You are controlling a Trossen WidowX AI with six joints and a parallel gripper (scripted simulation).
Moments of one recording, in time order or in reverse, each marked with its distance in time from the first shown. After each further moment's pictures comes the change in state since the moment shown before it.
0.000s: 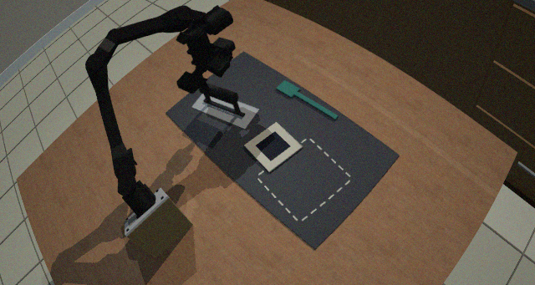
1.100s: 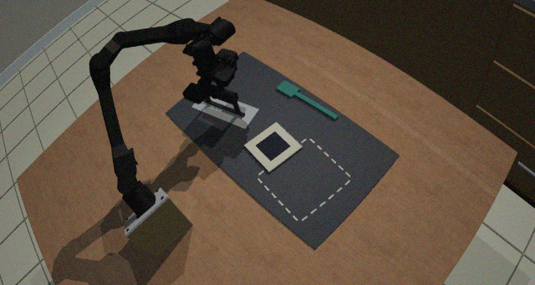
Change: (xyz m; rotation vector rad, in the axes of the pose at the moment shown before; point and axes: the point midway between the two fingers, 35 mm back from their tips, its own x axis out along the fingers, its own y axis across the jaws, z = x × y) arm 0.044 0.001 -0.001 -0.042 0.004 -0.010
